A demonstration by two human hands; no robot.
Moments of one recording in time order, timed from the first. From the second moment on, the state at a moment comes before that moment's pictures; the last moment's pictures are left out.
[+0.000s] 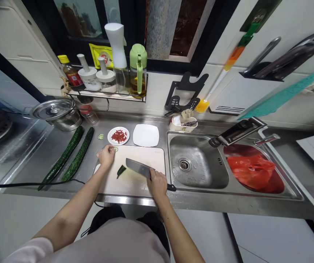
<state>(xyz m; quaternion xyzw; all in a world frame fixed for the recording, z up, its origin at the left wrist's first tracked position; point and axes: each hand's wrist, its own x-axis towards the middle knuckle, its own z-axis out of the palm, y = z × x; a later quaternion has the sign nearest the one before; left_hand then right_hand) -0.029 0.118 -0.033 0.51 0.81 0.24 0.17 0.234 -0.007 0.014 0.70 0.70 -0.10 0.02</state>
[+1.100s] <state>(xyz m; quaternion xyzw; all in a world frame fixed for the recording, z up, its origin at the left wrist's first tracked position) -0.012 0.017 -0.042 0.61 0.67 0.37 0.21 0.219 -0.003 0.026 0.71 0.67 -0.19 0.02</state>
